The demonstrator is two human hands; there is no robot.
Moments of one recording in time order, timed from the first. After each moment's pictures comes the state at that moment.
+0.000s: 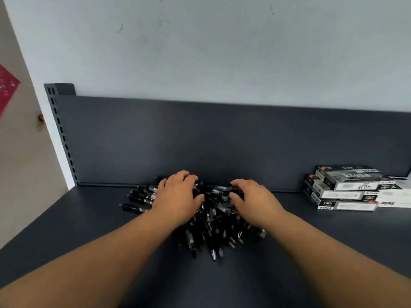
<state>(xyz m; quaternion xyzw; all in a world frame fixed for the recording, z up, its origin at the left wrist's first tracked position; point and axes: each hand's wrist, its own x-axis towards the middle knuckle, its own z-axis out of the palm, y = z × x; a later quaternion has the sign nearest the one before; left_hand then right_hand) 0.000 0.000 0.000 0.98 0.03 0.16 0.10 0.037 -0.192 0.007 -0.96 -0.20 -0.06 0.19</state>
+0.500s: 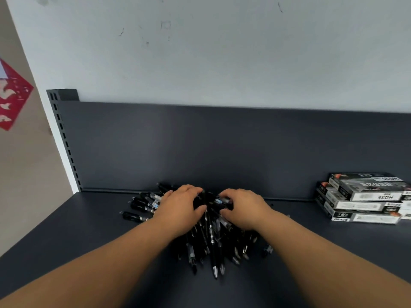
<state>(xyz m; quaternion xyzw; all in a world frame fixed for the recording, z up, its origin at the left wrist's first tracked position) 0.017 0.006 -0.011 0.98 0.01 0.12 0.13 0.072 -0.167 0.002 -0.96 -0.24 0.01 0.11</state>
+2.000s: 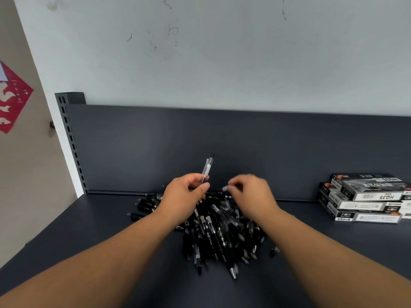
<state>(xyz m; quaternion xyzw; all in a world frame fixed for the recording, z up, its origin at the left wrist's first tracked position) 0.011 0.015 0.009 0.83 0.02 0.20 0.53 0.073 -0.154 0.011 -0.93 -0.18 -0.16 0.28</state>
